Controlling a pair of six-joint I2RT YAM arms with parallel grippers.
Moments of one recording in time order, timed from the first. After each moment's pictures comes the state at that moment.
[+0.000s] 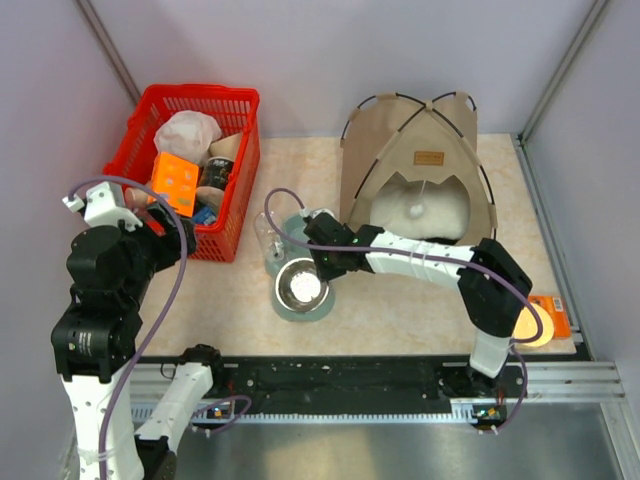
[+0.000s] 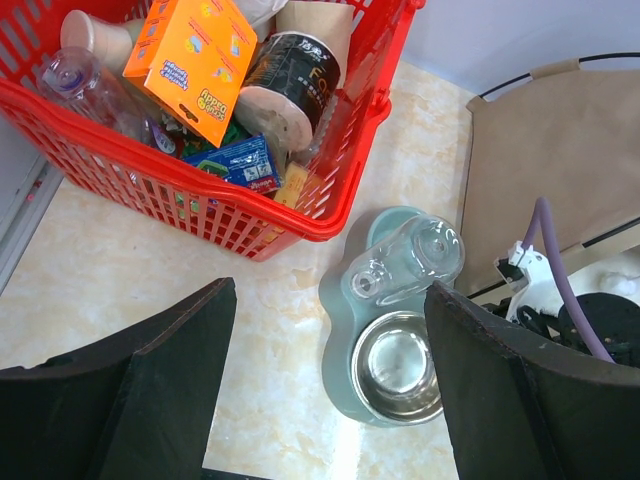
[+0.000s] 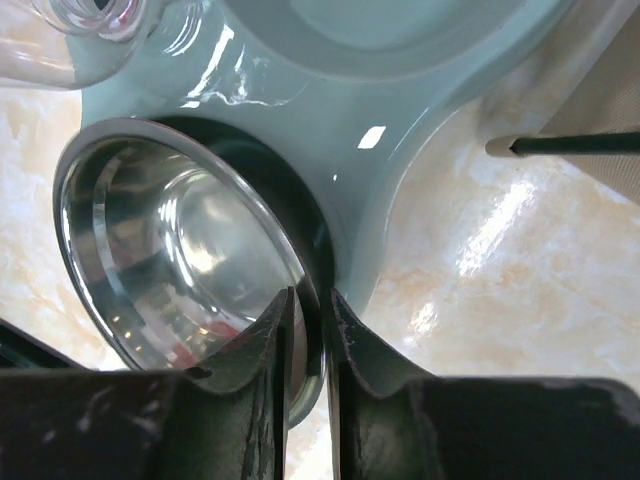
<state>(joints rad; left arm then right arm) -0.05 0.72 1.45 -1.05 -0.12 -0.42 0.98 1.79 1.32 -0.50 0.11 0.51</state>
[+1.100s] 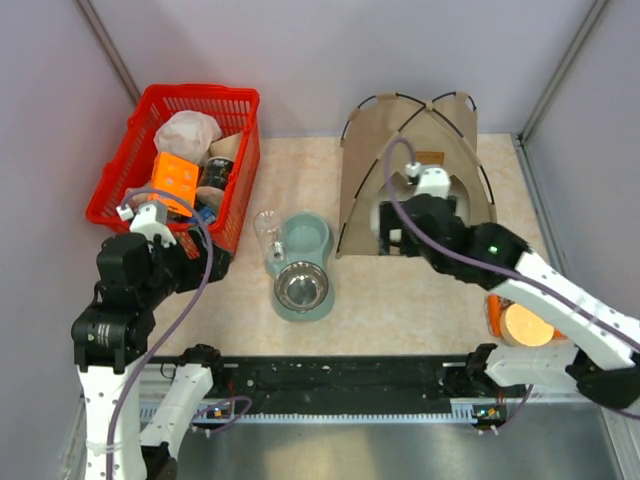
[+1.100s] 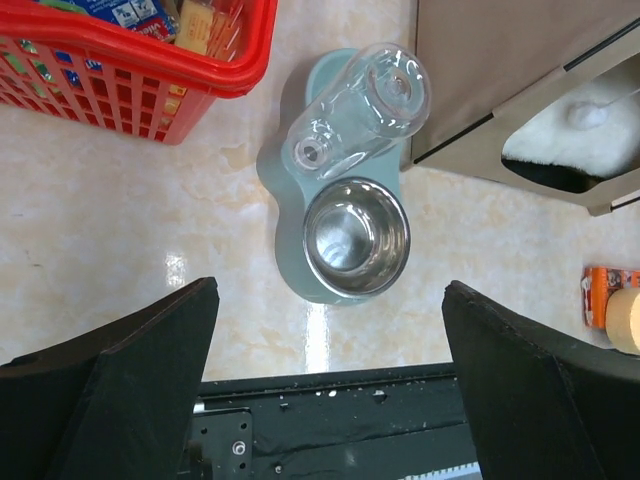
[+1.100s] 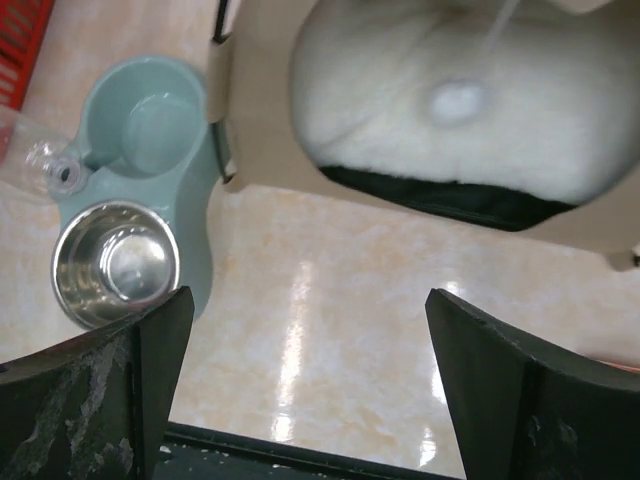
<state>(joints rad) -0.05 0.66 1.26 -1.13 0.18 -0.42 0.96 1.21 1.36 -0.91 0.56 0.58</state>
